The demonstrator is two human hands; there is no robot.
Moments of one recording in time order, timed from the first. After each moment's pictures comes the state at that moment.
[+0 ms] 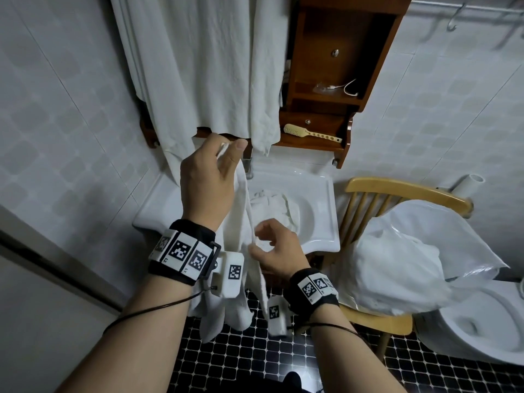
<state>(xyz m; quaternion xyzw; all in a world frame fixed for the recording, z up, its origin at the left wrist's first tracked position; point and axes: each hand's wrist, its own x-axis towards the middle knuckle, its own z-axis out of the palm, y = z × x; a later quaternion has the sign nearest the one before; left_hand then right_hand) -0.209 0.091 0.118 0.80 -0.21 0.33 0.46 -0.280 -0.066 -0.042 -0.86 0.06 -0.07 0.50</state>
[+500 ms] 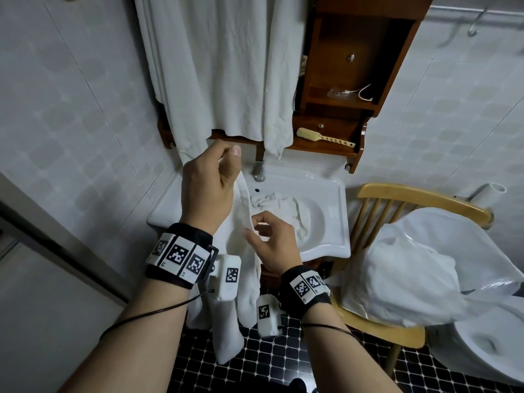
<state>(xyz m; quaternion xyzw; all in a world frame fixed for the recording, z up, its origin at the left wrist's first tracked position) -0.214 0.112 0.119 0.82 -0.22 0.32 0.43 -0.260 -0.034 -0.031 -0.82 0.01 -0.14 0.56</state>
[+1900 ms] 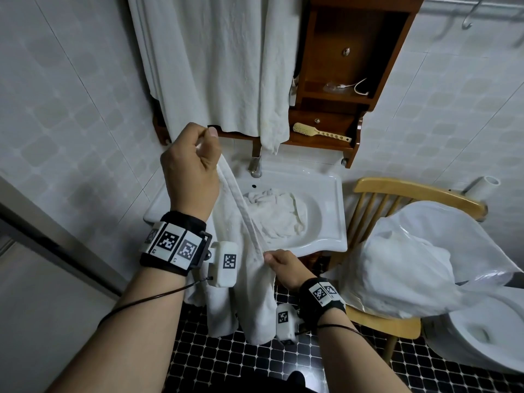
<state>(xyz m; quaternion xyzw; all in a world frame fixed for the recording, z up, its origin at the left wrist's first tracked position) -0.206 0.116 0.127 0.79 -0.13 0.37 0.48 -0.288 -0.076 -0.101 -0.87 0.04 0.12 0.48</state>
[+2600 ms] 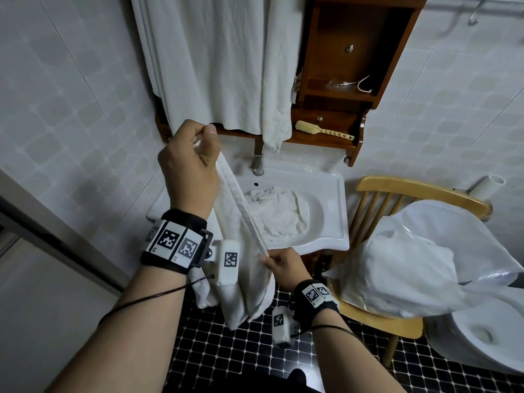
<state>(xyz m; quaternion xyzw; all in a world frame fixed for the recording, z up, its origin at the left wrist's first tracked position) -0.209 0.118 0.129 0.78 -0.12 0.39 0.47 -0.290 -0.068 -0.119 -0.87 0.06 0.04 0.49</state>
